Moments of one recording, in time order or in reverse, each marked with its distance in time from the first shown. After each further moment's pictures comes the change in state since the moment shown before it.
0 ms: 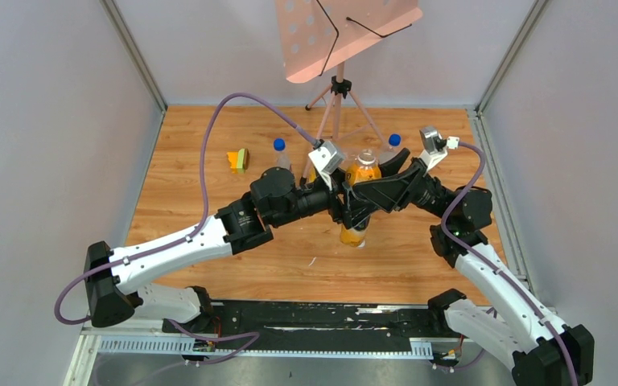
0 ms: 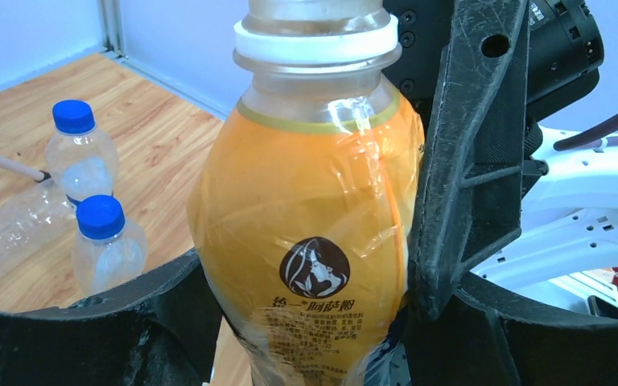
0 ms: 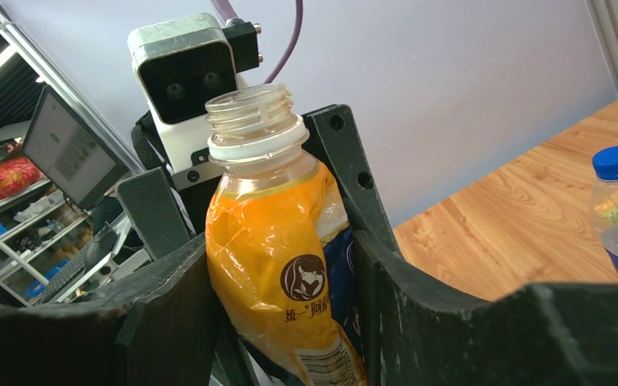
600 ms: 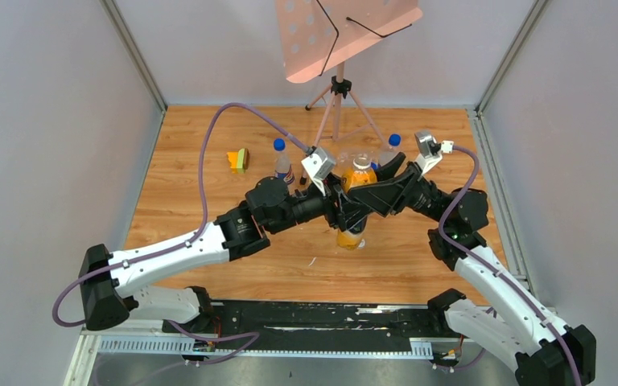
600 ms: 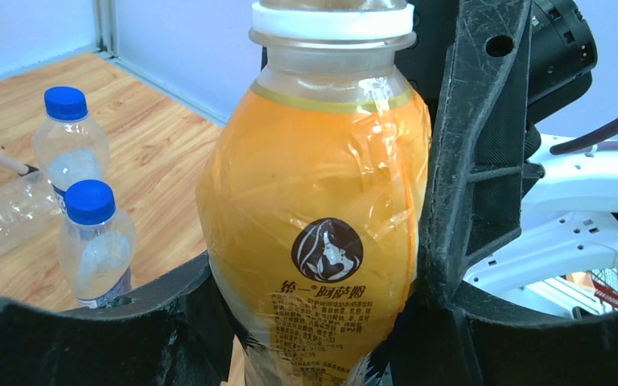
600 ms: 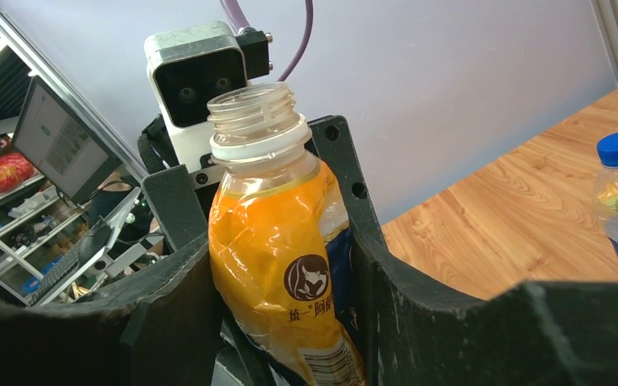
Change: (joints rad) left arm 0.004 -0.034 -0.106 0.110 -0.012 -0.048; right arm 0.035 -0.014 -0.015 -0.037 0.037 -0.043
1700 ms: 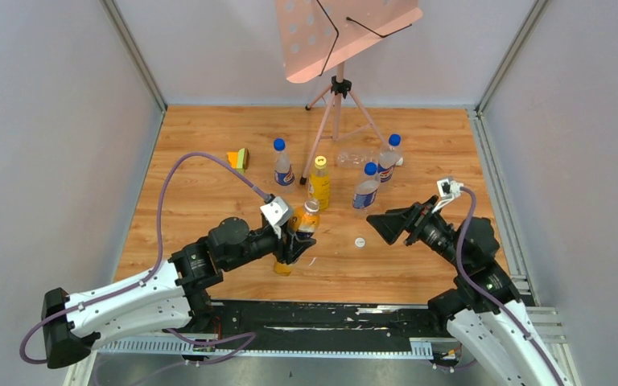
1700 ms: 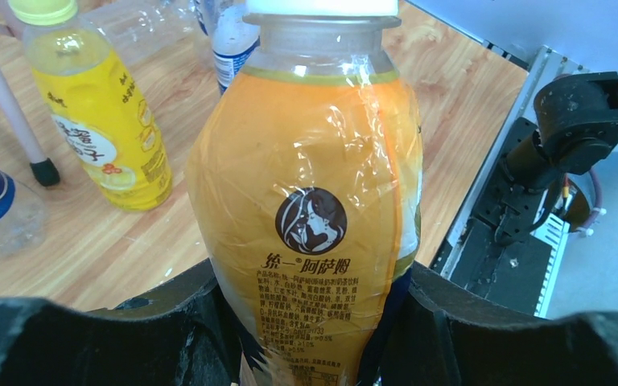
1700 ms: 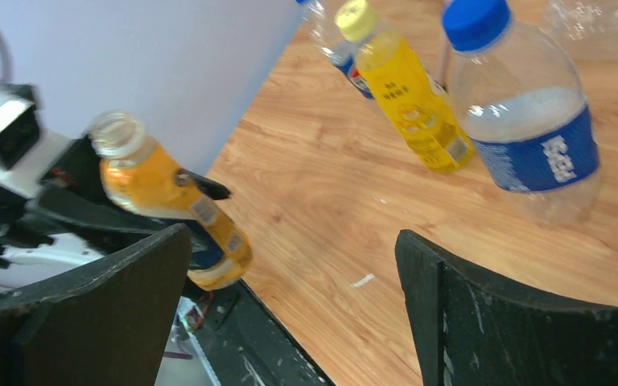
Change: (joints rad) left arm 0.021 -0.460 -0.450 -0.283 -0.114 0.172; right arm -0.008 -0.491 -0.117 -0.958 0.374 -0.346
